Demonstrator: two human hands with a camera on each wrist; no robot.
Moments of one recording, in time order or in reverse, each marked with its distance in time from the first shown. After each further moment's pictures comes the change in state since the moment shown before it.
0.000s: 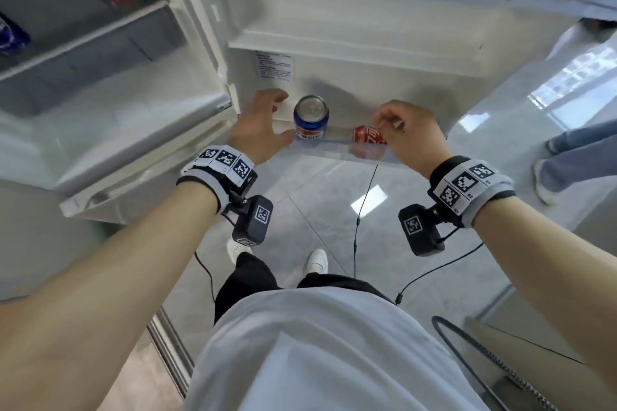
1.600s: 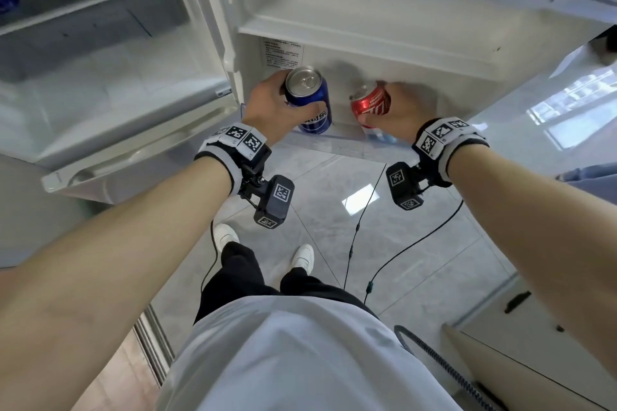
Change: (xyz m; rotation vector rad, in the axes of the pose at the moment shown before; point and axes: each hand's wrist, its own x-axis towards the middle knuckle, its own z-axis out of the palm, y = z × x) left_hand 0.025 0.022 0.011 -0.333 0.183 -0.113; right_hand 0.086 0.028 0.012 -0.298 -0.324 0.105
